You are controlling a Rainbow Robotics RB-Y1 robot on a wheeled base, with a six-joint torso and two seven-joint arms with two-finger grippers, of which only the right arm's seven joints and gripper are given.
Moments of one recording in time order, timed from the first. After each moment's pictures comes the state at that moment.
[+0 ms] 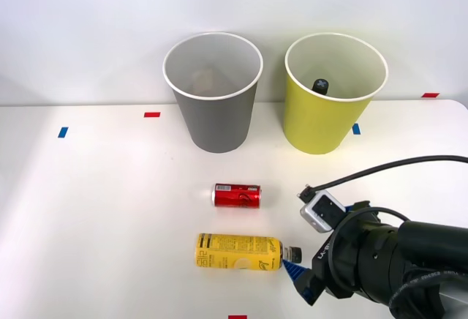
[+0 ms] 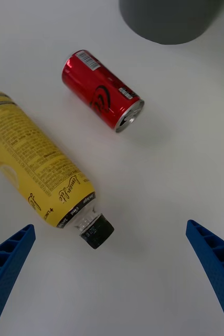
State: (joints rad) arm 0.12 -0.61 0.38 -2.62 -0.45 1.42 1.68
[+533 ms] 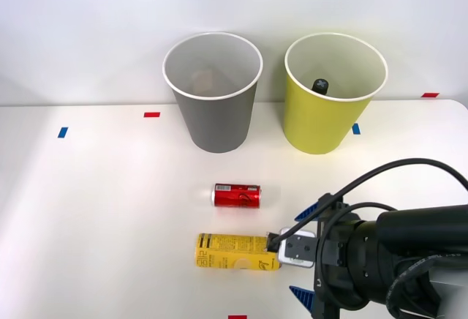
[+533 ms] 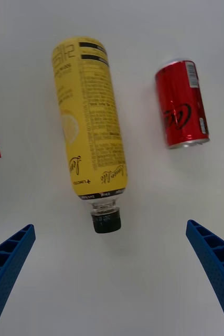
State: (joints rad) arm -0.09 -0.68 0.46 -2.62 -0.62 1.57 2.08
